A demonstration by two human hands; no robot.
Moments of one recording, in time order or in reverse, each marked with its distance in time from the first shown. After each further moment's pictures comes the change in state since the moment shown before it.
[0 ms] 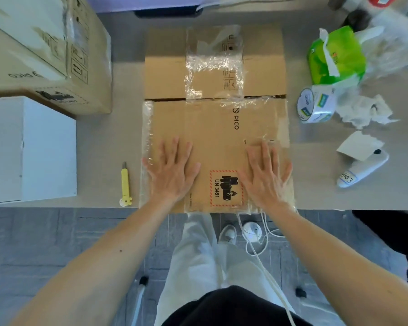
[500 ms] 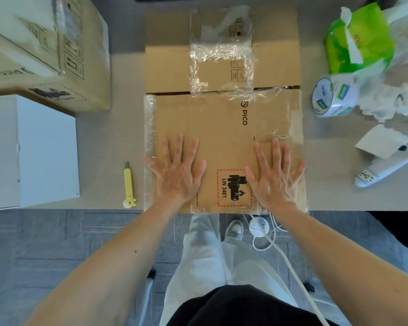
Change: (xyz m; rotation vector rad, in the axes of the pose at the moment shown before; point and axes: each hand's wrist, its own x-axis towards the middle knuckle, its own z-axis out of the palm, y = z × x) left_hand 0.005 0.001 0.011 0.087 0.022 -0.012; right_hand 0.007 -0.001 0.015 -0.035 0.046 0.028
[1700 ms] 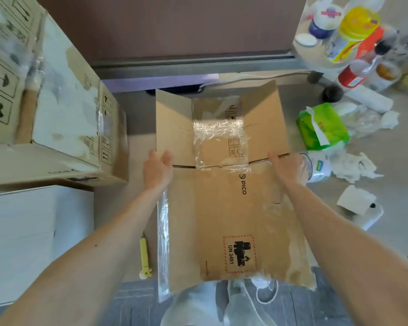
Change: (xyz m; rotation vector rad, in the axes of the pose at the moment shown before) left_hand 0.147 -0.048 -0.148 -0.693 0.179 -0.367; right_hand 0.138 -0.033 -0.155 0.578 0.192 0.656
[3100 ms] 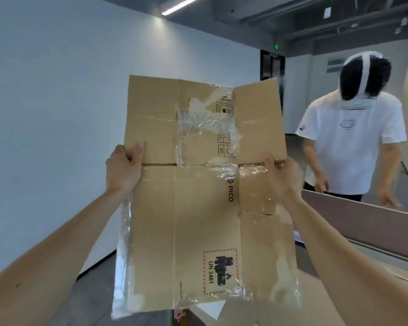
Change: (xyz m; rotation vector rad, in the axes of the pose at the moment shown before) left_hand -0.411 -0.092 -0.538 -0.372 1.212 0.230; right_hand -0.452 -0.227 -0.192 0.718 -0.175 -1.200
